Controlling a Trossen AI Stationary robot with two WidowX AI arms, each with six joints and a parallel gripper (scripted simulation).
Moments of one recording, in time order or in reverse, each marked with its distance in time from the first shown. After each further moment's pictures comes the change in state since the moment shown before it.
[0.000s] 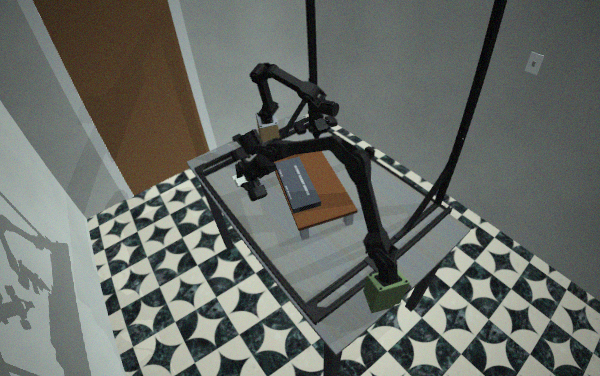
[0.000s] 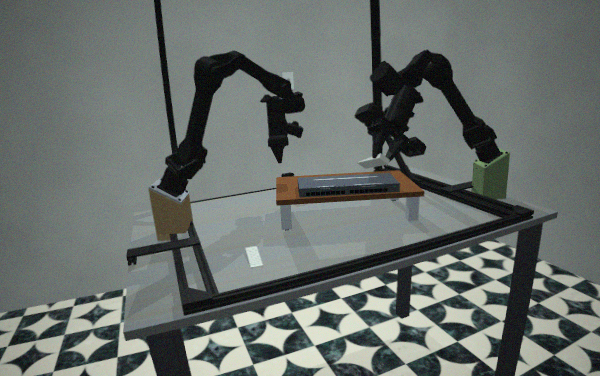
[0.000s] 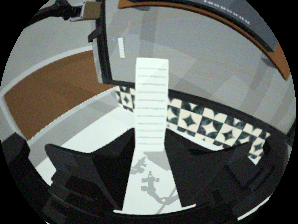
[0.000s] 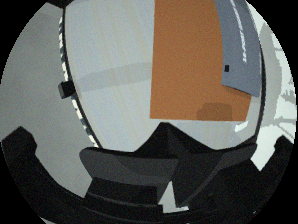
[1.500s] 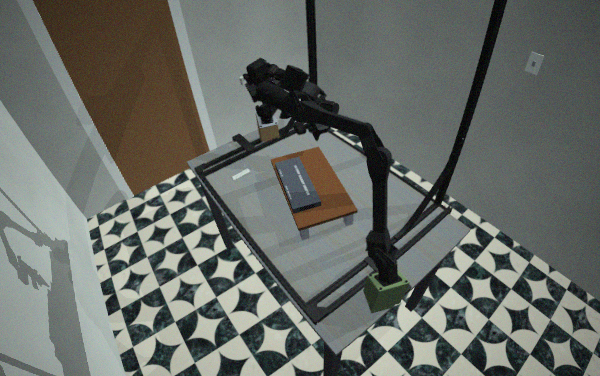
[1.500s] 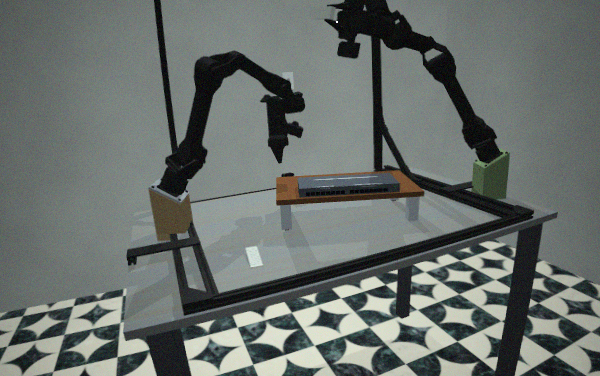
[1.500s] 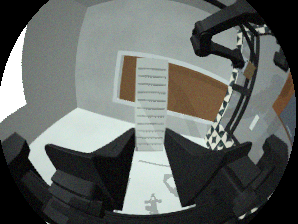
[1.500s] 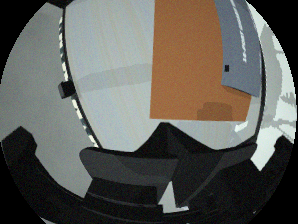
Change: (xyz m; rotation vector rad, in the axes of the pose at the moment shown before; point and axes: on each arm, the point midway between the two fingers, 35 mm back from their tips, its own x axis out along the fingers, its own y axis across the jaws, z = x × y) left arm -0.238 0.240 0.026 -0.458 -0.125 1.013; right arm 0.000 0.000 0.000 0.000 0.000 0.000
